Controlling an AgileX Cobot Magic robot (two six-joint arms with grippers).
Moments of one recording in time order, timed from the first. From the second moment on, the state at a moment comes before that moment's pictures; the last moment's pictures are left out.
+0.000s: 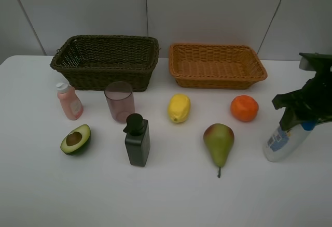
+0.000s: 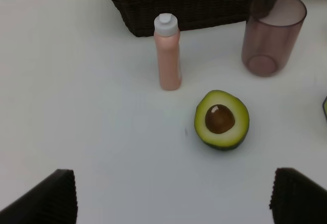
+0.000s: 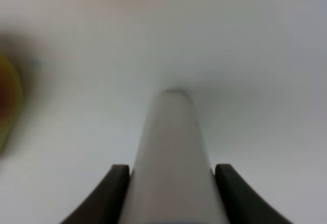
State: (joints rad) left arm -0.08 -0.01 -0.42 -0.14 1.07 0.11; right arm 0.05 1.45 -0.80 0.06 0.85 -0.10
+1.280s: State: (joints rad) left arm -0.08 -0.01 -0.42 -0.14 1.07 0.11; right arm 0.33 1.50 -1.39 0.06 1.23 -0.12
